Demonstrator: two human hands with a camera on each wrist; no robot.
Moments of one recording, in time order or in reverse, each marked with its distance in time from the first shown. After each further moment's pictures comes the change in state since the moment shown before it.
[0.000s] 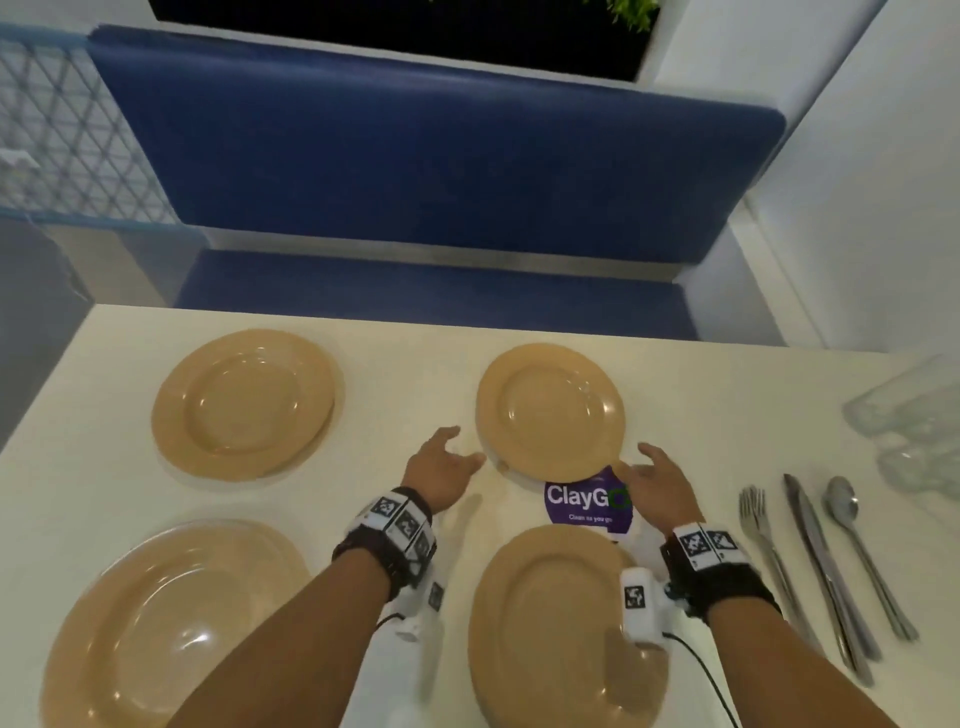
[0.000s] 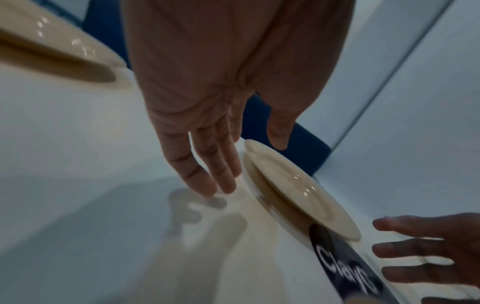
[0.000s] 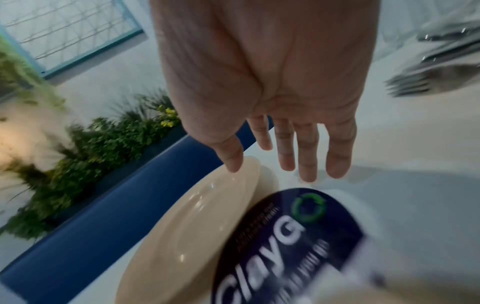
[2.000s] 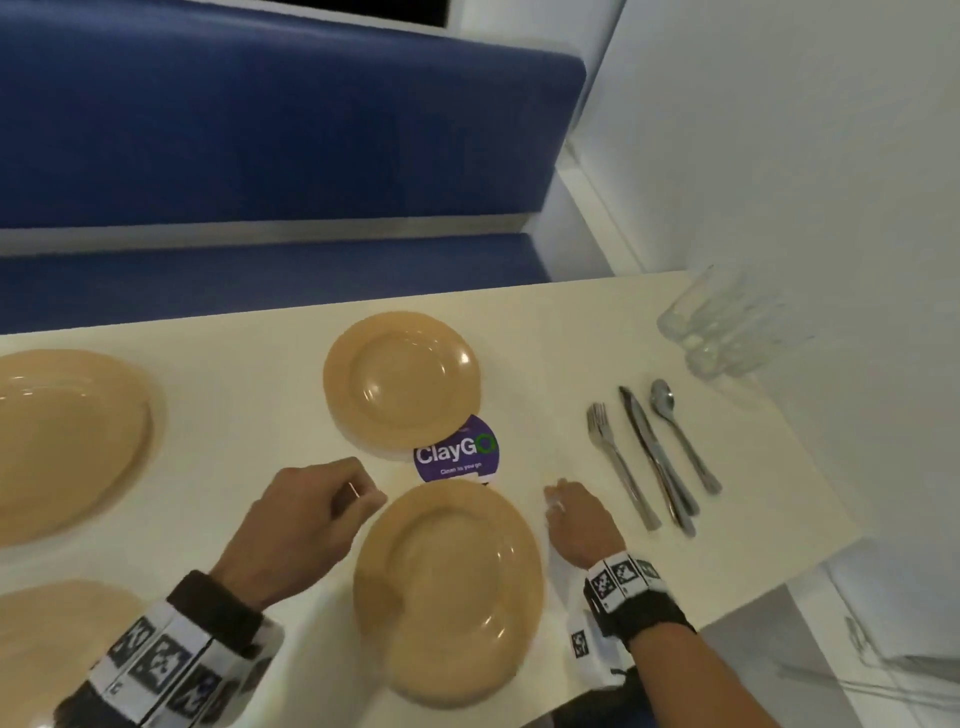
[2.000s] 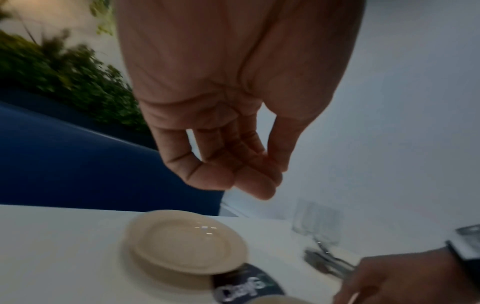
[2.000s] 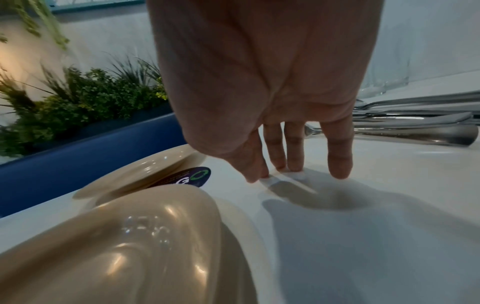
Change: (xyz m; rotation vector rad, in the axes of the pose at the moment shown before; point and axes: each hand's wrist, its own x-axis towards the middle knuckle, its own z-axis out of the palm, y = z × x) left_hand -0.111 0.044 -0.006 0.532 -0.072 0.558; right_hand -0.075 0.112 -0.018 -0.511 -0.019 -0.056
